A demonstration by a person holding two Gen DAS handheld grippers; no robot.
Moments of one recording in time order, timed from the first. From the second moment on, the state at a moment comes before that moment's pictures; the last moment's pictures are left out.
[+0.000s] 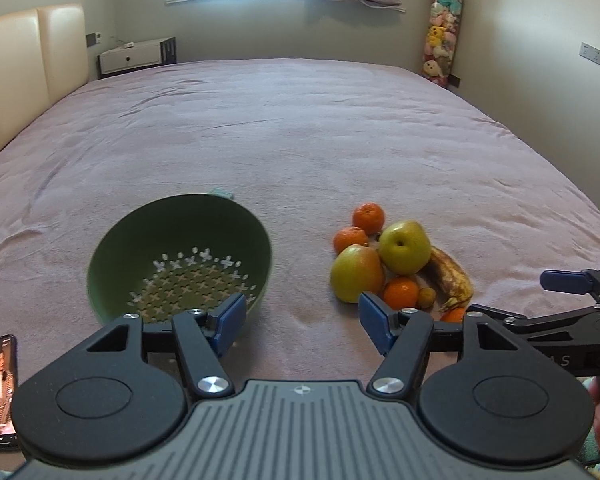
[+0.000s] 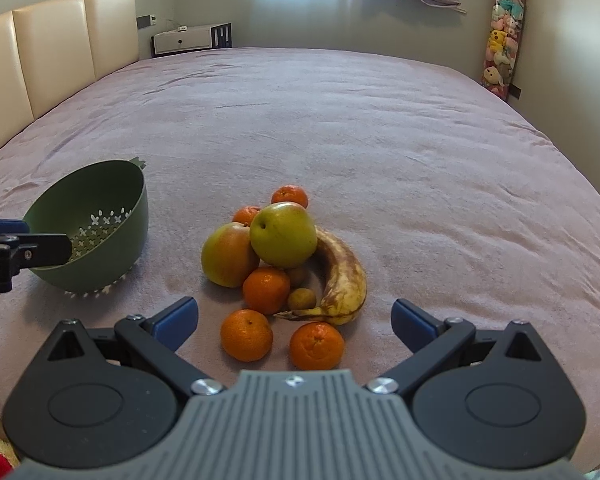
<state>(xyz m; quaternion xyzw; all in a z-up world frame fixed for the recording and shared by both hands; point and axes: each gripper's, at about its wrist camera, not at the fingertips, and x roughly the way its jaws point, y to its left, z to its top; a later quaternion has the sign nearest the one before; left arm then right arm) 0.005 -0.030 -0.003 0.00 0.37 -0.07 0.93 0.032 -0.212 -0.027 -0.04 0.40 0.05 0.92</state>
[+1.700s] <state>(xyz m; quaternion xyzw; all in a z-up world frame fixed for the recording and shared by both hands) 0.101 -0.065 -0.074 -0.01 0.41 -0.15 0.90 0.168 -0.228 -0.082 0.12 0.46 0.05 0.88</state>
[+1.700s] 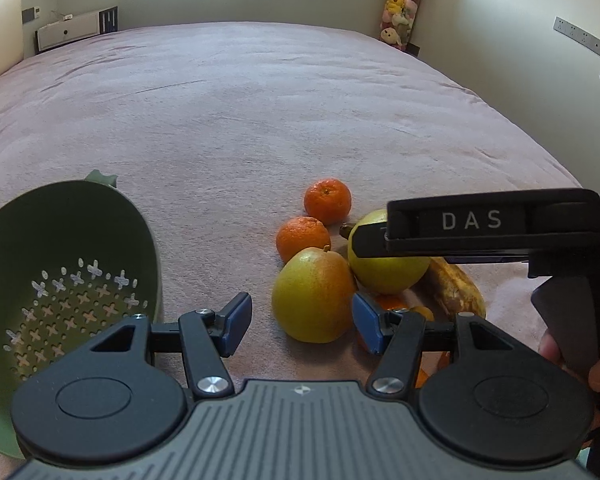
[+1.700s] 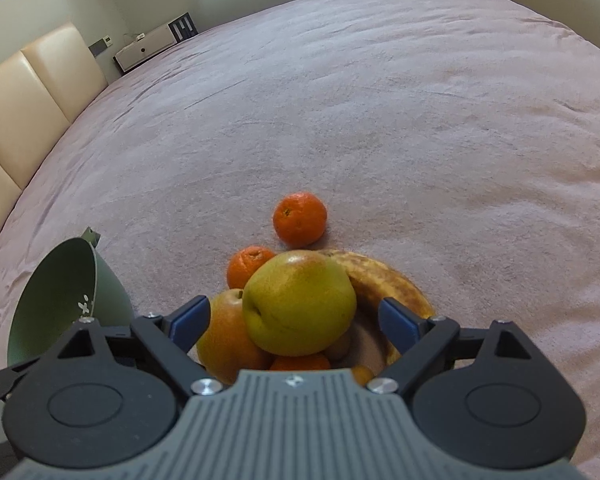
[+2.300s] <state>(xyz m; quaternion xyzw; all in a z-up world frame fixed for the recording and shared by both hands) 0.134 -0.072 -0.094 -0.05 0.46 -0.13 0.88 0.187 -0.233 -0.100 0.16 0.49 0.06 0.85</state>
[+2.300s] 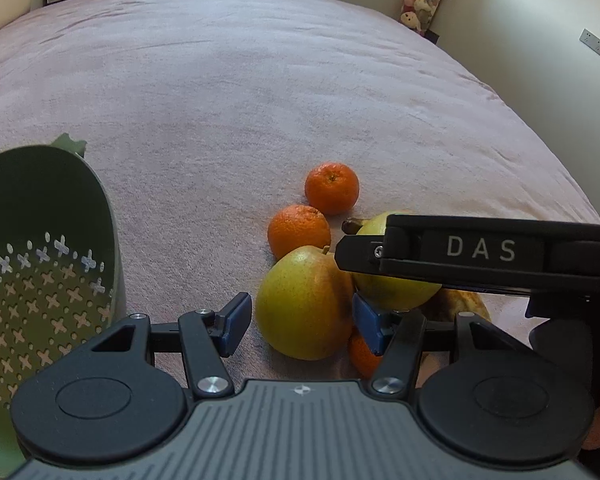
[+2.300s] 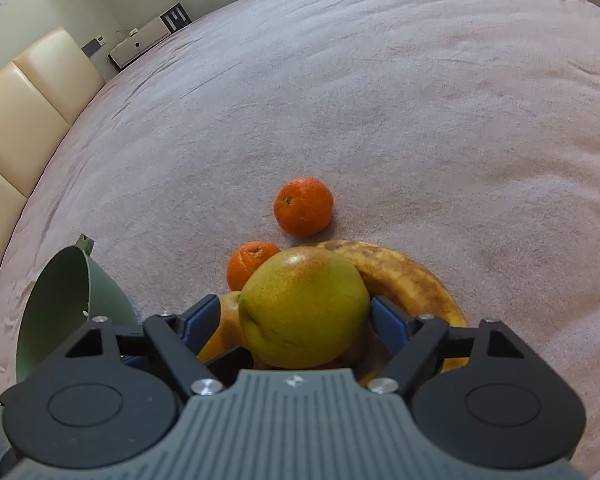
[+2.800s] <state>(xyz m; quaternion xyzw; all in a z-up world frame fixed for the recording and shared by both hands) 0.145 -0.067 -0.105 -0.10 0.47 -0.14 0.87 0.184 -0.241 -0.112 0.19 0.50 0.06 0.84</state>
